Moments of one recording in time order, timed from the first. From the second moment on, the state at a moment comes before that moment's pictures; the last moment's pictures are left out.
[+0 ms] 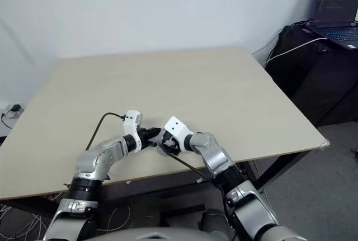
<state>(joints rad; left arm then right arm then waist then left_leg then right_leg) -0.29 0.24 -0.01 0.16 -0.39 0.77 -0.46 -0.43 -0.12 0.43 0.32 -0.07 0.45 0.63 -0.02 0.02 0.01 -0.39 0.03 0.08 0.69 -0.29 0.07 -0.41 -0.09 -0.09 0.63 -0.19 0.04</state>
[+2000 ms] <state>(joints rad) -0.32 0.30 -0.08 0.16 -0.35 0.87 -0.59 -0.33 -0.19 0.35 0.04 0.05 0.56 0.70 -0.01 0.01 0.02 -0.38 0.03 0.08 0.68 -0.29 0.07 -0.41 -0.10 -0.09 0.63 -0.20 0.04</state>
